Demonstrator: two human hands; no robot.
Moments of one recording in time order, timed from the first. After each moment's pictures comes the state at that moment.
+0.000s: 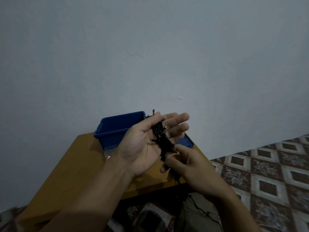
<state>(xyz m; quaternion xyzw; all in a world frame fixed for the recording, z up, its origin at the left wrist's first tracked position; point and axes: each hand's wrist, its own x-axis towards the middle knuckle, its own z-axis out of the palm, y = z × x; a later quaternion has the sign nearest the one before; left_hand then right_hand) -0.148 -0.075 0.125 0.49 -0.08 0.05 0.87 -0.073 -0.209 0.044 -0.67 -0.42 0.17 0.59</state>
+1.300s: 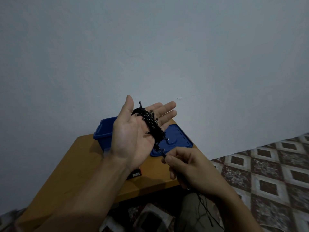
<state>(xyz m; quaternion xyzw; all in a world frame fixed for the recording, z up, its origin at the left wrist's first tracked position) -0.147 -0.068 0.134 0.50 -0.08 0.15 0.85 -0.072 -0.211 0.048 -0.66 -0.42 0.18 0.60</state>
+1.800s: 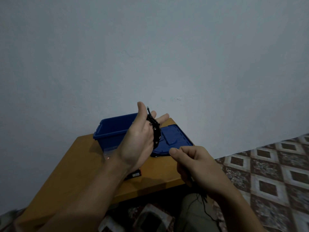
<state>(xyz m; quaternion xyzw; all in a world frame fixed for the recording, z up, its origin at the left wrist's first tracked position) -0.143 -0.067 0.125 0.68 0.01 0.12 0.73 -0.075 -0.217 0.055 -0.63 -0.38 0.17 0.65</state>
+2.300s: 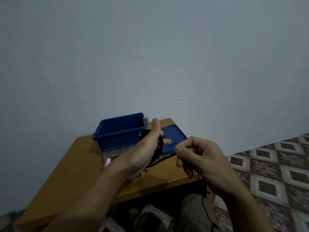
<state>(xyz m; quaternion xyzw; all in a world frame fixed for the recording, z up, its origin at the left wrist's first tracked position) -0.143 -0.069 0.115 0.80 0.11 -0.01 0.59 -0.066 -0.227 0.058 -0.57 -0.39 0.13 0.71</state>
